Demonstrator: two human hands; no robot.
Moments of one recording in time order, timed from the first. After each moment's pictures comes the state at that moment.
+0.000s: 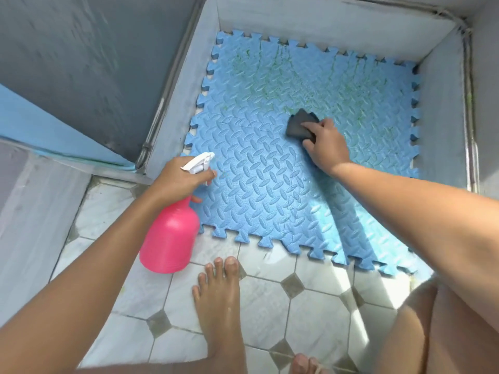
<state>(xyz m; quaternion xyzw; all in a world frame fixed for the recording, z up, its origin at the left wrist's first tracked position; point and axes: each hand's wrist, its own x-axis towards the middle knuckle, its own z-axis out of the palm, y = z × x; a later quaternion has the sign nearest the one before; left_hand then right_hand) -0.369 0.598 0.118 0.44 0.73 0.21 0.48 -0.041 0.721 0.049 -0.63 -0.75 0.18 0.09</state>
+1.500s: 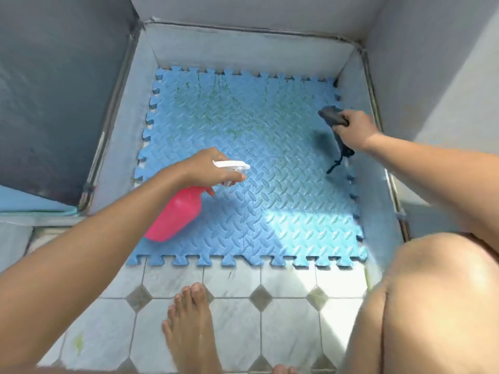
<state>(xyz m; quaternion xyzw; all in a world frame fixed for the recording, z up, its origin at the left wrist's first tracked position) -0.238 0.687 0.154 0.63 0.57 0.02 0.53 0.128 0.742 0.148 -0.76 -0.61 0.22 0.09</state>
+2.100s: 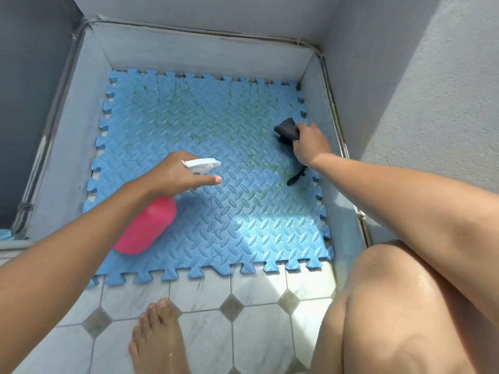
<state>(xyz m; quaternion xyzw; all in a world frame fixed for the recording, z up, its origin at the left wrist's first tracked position) -0.226 0.703 0.126 0.66 0.55 0.08 0.50 0.124 0.740 0.100 -0.78 -0.61 0.15 0.02</state>
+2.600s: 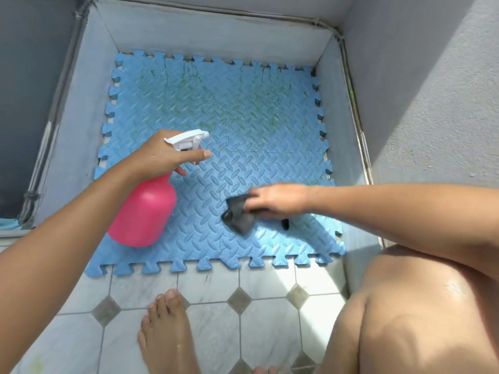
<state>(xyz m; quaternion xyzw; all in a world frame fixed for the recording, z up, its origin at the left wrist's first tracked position) -0.253 0.711 0.139 0.63 0.53 0.18 0.54 0.045 0.649 0.075 -0.26 -0.92 0.26 -0.13</state>
